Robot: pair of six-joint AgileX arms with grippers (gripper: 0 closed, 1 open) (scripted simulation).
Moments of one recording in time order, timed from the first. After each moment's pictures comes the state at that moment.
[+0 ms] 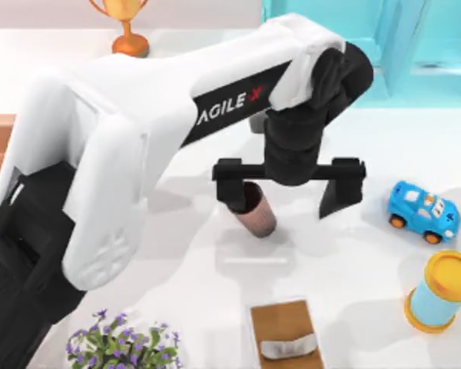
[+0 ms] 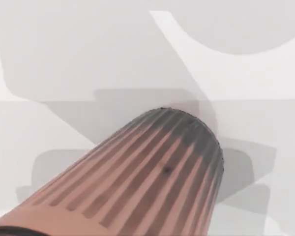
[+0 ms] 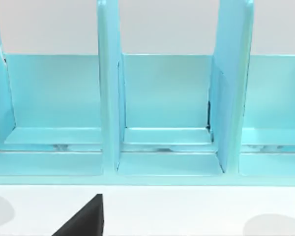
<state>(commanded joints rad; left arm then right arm) -0.79 2.47 2.17 -1.27 0.01 -0.74 0.00 0.00 0.00 0.00 0.00 0.00</state>
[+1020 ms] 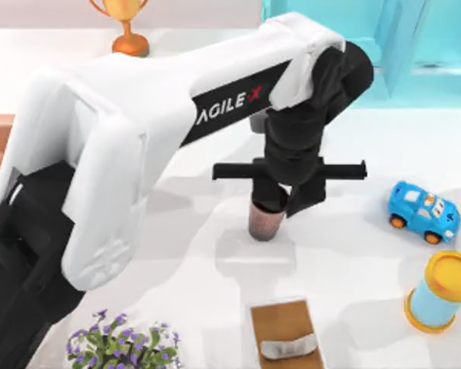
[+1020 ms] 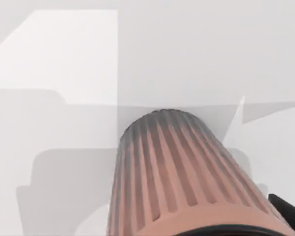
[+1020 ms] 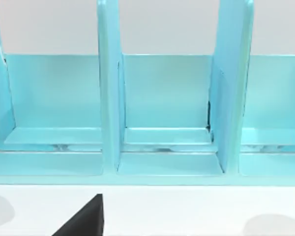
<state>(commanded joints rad) -0.79 2.47 2.17 -1.27 0.01 -0.74 0.00 0.00 0.00 0.00 0.00 0.00</state>
